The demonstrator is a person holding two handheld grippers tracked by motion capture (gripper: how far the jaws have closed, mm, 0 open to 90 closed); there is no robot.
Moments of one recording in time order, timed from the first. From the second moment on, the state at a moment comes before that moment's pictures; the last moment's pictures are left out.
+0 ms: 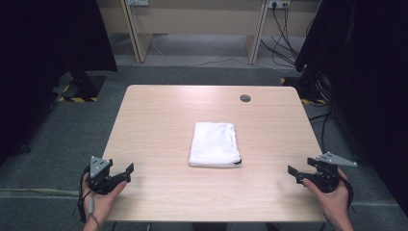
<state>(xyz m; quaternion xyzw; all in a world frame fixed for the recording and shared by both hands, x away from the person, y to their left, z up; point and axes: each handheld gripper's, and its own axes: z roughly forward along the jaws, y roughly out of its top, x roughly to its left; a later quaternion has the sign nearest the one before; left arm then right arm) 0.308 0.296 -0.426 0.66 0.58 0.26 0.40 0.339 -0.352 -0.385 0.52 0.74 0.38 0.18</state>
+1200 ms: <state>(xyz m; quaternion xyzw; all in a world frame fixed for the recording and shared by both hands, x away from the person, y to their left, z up) 0.312 0.286 -0.434 0.67 0.57 0.25 0.40 0.341 -0.343 -0.401 0.53 0.75 0.37 0.18</state>
